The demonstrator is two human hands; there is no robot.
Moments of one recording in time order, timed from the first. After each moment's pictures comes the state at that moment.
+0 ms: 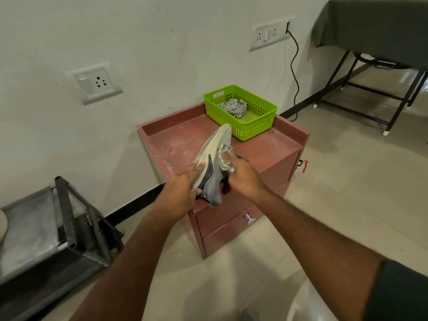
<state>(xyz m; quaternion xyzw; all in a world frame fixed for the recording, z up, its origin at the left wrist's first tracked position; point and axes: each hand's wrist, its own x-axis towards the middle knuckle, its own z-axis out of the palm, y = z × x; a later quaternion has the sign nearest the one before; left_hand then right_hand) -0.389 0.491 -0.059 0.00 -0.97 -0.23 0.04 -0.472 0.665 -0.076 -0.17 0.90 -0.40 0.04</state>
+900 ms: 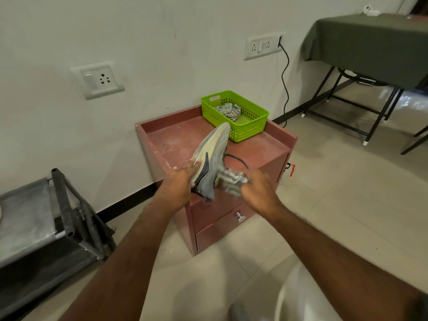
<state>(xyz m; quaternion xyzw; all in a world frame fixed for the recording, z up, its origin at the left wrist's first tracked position) -0.380 0.493 -0.061 -0.01 -0.97 -0.23 0.05 -0.406 0.707 -0.055 -0.11 0.87 -0.47 0.05</state>
